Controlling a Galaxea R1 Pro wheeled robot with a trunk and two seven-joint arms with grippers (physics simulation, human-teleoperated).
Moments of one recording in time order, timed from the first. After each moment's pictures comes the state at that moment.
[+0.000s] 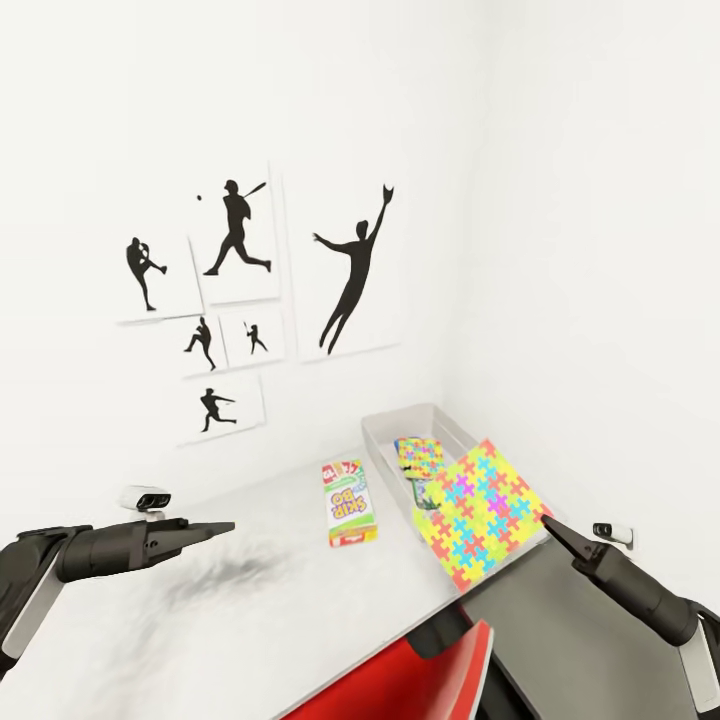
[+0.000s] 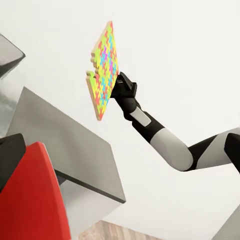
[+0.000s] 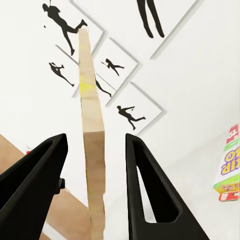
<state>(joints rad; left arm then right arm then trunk) -0.40 0.43 0.07 -1.28 0.42 0.92 -1.57 -0.35 -0.18 -0.64 -1.06 -0.29 0.69 1.50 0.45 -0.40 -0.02</state>
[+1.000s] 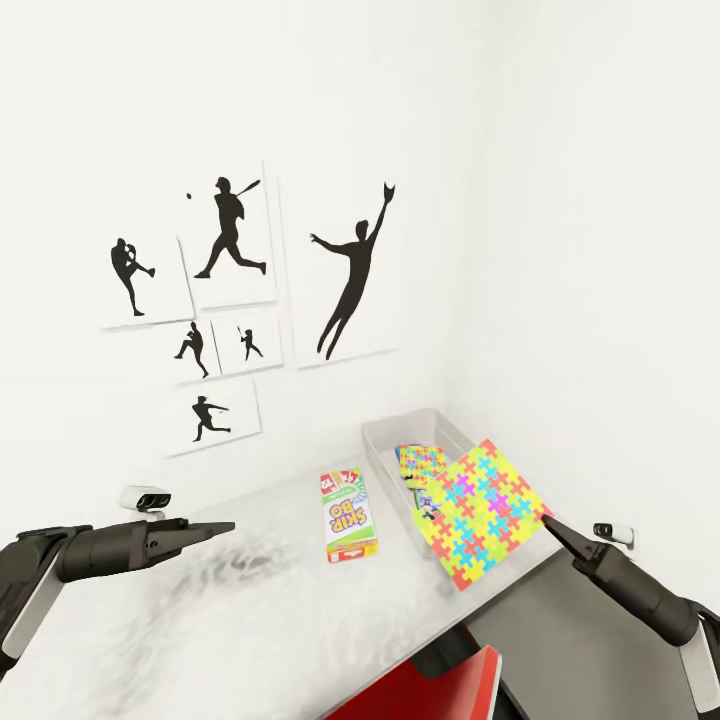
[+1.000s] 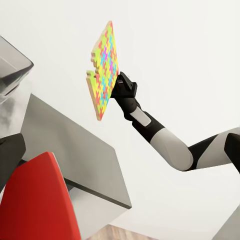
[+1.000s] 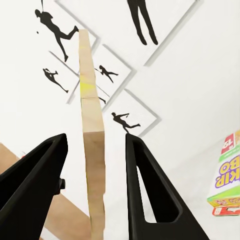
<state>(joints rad) -0.40 0.43 0.07 -1.28 0.42 0.92 -1.57 -0.35 -0.18 -0.64 -1.06 -0.29 0.69 1.50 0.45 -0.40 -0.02</state>
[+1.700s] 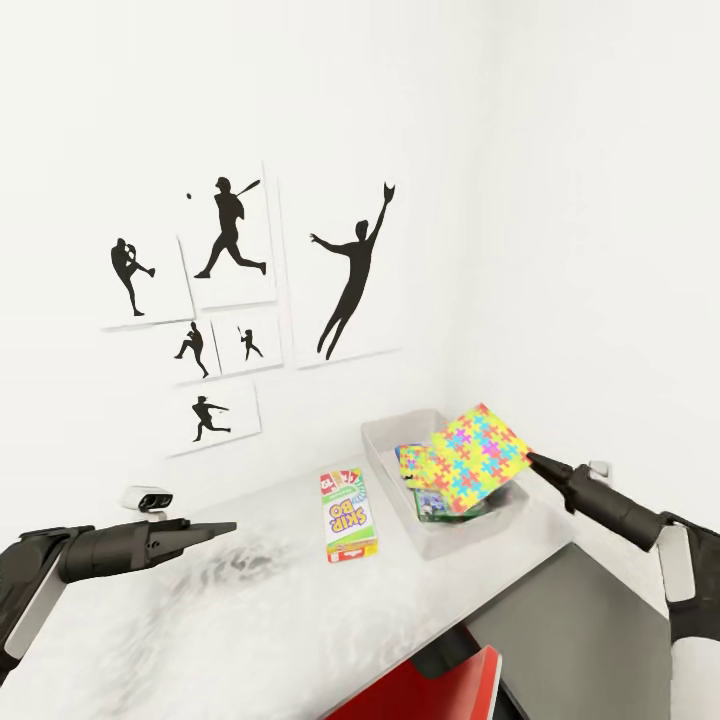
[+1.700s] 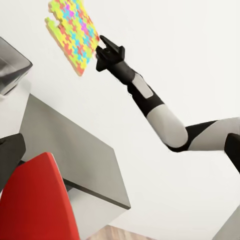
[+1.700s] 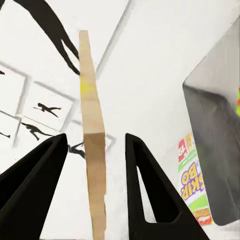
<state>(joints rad) -0.40 0.42 0.07 -1.28 0.42 0.92 -1.57 -0.60 -0.19 -0.66 -1.06 -0.29 1.03 1.03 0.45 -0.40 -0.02</state>
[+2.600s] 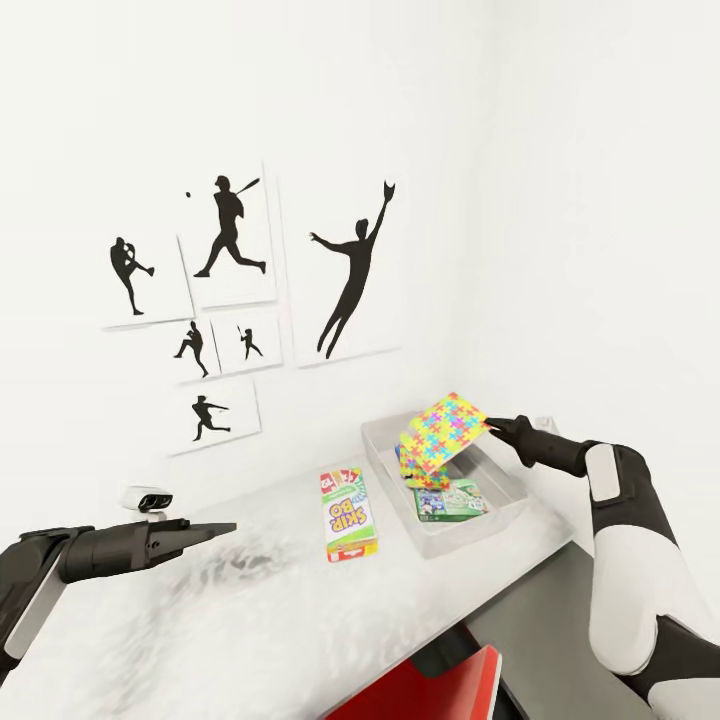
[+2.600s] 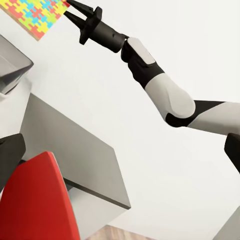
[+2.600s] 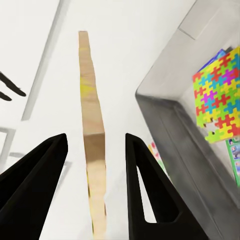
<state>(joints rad) -0.40 0.42 0.07 -1.28 0.42 0.92 -1.57 -0.92 -0.09 -0.63 -0.84 -0.30 1.01 0.44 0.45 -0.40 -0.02</state>
